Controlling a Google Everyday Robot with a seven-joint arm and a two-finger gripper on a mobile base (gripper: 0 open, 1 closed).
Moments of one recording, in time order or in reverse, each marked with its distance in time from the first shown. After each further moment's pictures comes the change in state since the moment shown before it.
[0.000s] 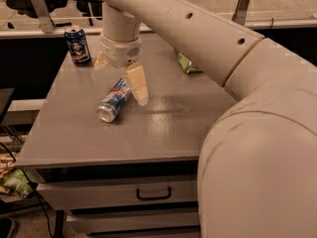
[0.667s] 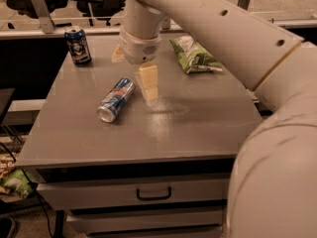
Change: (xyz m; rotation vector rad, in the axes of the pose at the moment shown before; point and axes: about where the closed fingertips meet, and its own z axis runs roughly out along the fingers) arm 0.021 0.027 -0.022 0.065 -0.036 0.194
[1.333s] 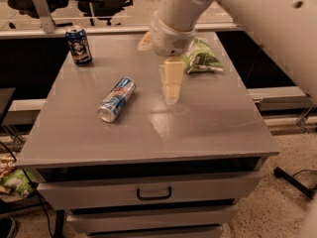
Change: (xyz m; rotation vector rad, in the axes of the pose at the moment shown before) arm 0.030 0.043 -0.050 0.108 -0.019 0.184
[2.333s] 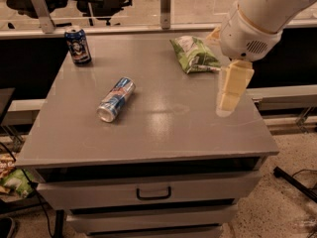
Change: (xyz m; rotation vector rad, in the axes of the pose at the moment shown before) arm 0.071 0.097 -0.083 0.124 0.054 0.356
